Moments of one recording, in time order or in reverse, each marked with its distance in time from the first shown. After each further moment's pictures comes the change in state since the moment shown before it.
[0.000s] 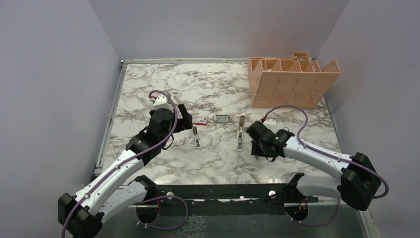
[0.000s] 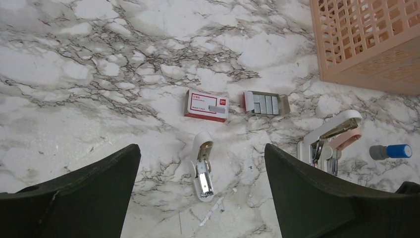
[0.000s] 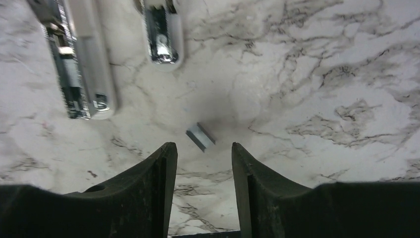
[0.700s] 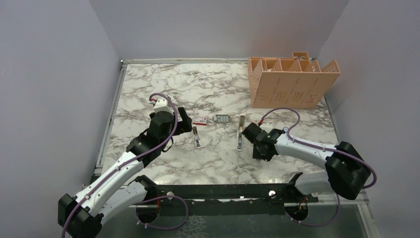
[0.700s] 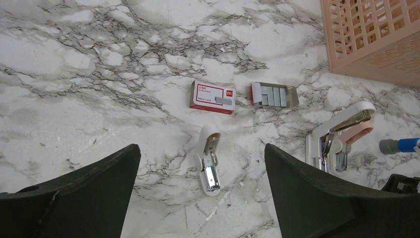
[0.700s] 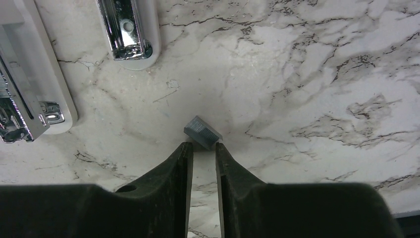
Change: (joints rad) left arm 0.000 -0.018 -0.047 0.006 0.006 -0.006; right arm -0.017 0.148 -0.040 0.026 -0.043 0.026
